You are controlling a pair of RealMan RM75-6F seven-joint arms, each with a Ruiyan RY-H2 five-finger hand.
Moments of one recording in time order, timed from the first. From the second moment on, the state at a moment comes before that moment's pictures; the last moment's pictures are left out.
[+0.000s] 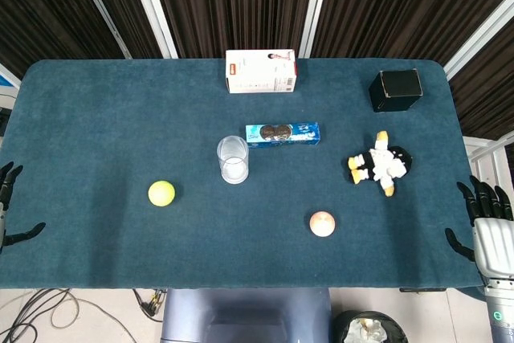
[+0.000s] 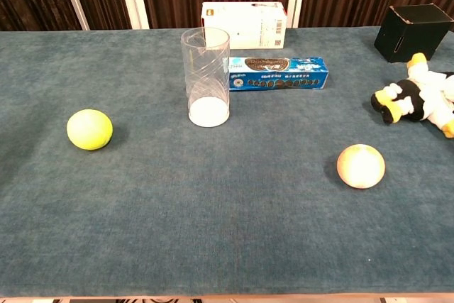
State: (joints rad) left arm -0.10 -1.11 -0.09 -1.59 1.40 1.45 -0.02; right arm 0.06 -1.16 0.12 -1.55 -1.46 1.54 -0.06
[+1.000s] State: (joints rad) left arm -0.42 -1.10 -0.13 -1.57 1.30 0.86 -0.23; right arm 0.06 -1.17 0.12 -1.54 -1.44 1.53 -0.07
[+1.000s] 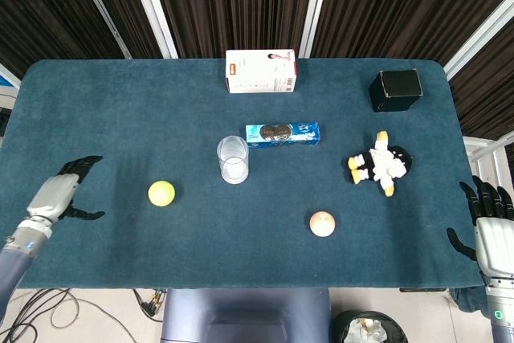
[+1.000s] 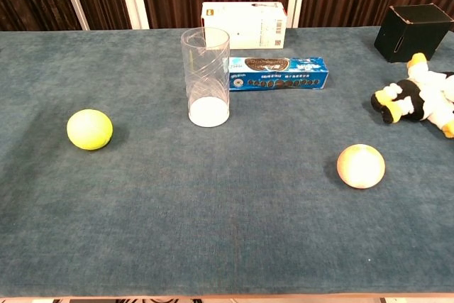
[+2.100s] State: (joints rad) left arm -0.63 -1.37 -0.13 -1.47 1.00 0.78 0.13; right arm 0.05 -1.16 0.13 -1.54 -1.43 1.54 -0.05
